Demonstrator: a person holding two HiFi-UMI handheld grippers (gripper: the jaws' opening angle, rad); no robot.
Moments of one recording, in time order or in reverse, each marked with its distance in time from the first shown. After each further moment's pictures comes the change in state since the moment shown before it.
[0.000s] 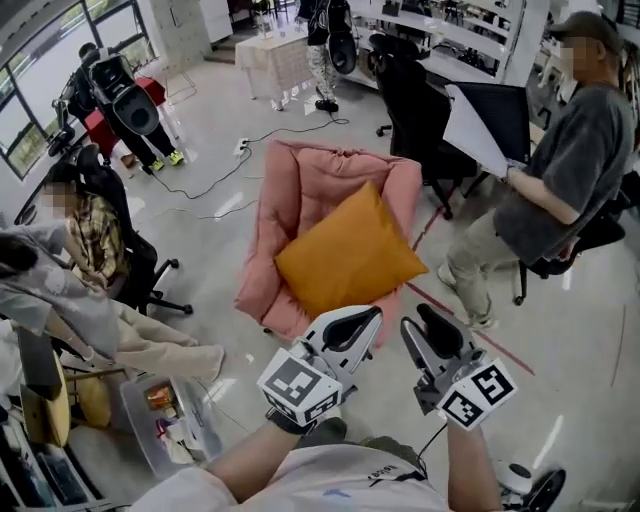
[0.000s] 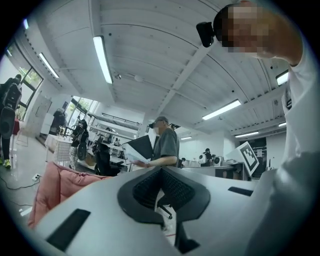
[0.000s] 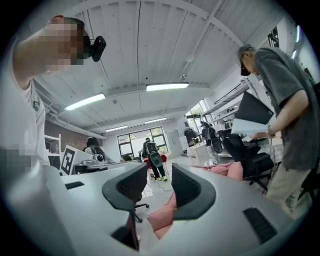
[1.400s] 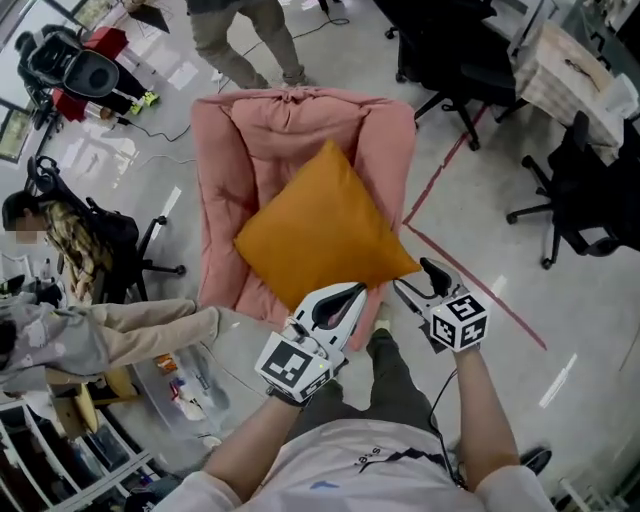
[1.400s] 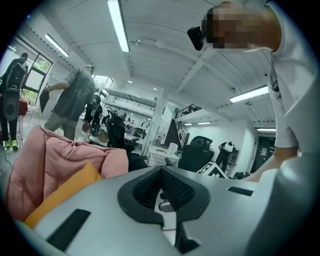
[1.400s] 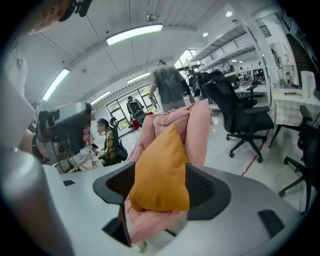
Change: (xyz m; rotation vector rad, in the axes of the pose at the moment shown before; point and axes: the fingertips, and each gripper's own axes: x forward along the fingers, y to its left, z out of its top) left arm 0.255 0.207 -0.165 -0.111 0.216 0.157; right arm 0.158 -0.399 -0.227 0.142 0.536 -0.015
